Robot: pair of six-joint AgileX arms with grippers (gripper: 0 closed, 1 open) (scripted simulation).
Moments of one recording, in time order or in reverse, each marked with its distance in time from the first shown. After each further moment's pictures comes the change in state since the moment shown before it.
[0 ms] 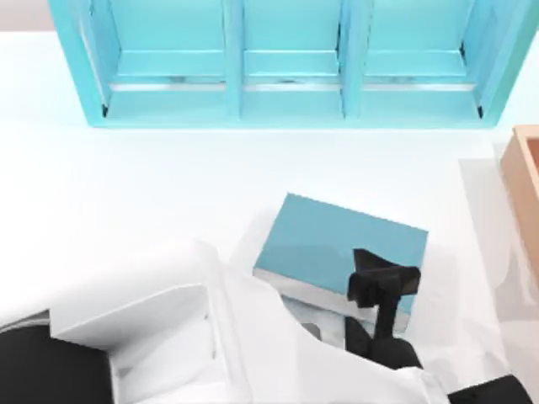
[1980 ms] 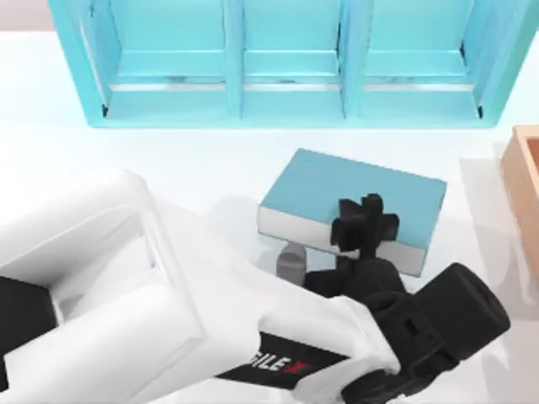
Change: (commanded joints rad) left arm 0.170 -0.072 -0.109 0.572 0.051 0.538; right arm 0.000 0.000 0.000 0.000 0.000 0.000
